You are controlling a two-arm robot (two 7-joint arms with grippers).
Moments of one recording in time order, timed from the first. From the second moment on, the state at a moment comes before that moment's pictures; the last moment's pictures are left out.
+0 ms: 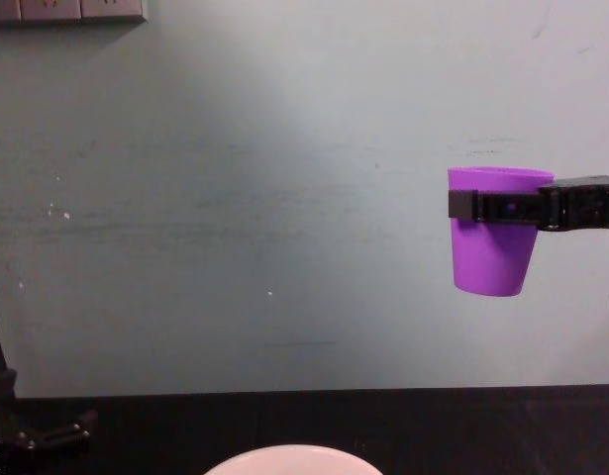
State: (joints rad) left arm -0.20 0.60 0.45 -1.41 -0.25 -0.12 0.03; right arm 0.36 0.53 -0.30 -1.63 0.54 0.22 0.49
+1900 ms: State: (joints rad) left arm -0.20 0.60 0.45 -1.41 -0.25 -0.12 0.03; right arm 0.36 0.53 -0.30 -1.63 0.54 0.22 0.49
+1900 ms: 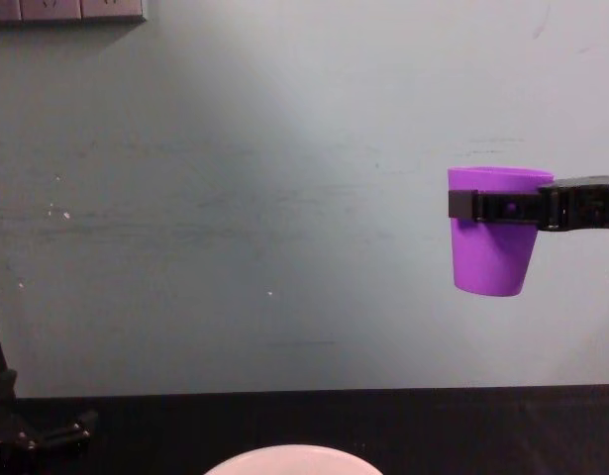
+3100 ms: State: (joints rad) left arm -0.20 0.60 0.45 -1.41 -0.25 -0.12 0.03; right arm 0.36 0.53 -0.30 -1.63 0.54 0.22 0.49
